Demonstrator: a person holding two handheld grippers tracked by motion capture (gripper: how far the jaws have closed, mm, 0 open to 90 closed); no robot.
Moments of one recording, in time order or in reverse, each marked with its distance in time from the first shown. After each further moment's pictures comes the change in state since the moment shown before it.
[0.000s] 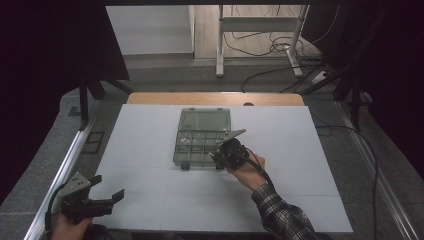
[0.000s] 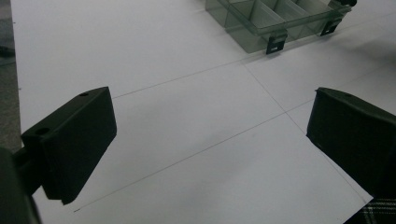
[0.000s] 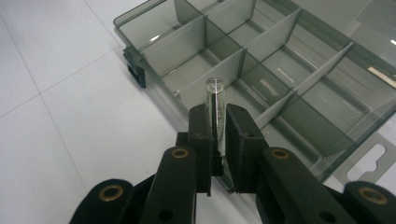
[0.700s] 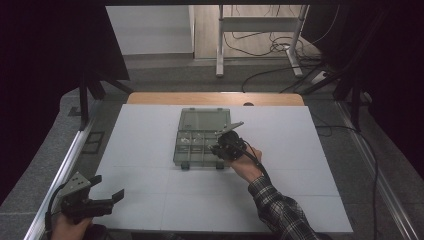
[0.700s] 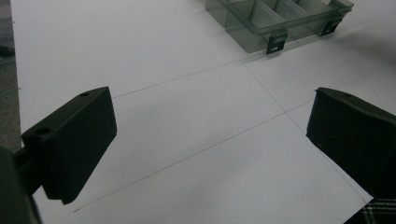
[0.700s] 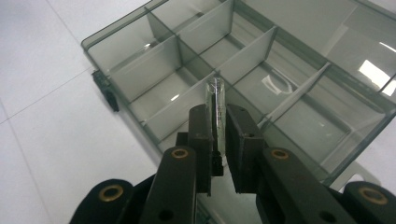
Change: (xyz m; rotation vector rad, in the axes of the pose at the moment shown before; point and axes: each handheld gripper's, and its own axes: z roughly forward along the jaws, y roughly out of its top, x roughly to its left) left arm 0.000 0.000 0.000 0.001 0.000 -0.001; right arm -0.018 0.014 0.015 -0.011 -0.025 0.024
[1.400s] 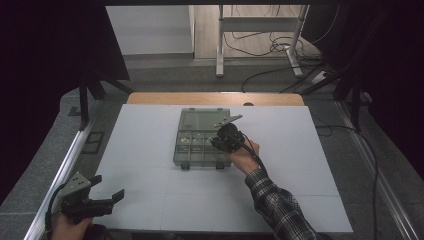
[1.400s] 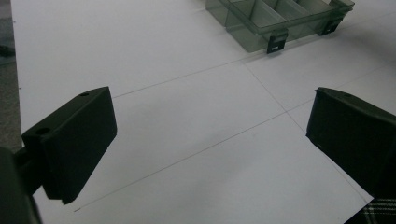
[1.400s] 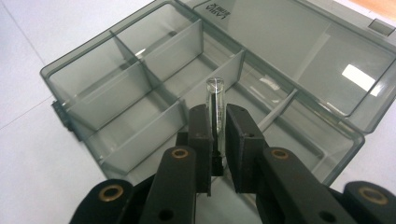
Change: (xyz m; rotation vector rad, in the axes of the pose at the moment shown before) left arm 0.000 0.000 0.000 0.003 0.002 0.001; right arm -0.017 0.014 0.014 -0.020 -0.038 0.019
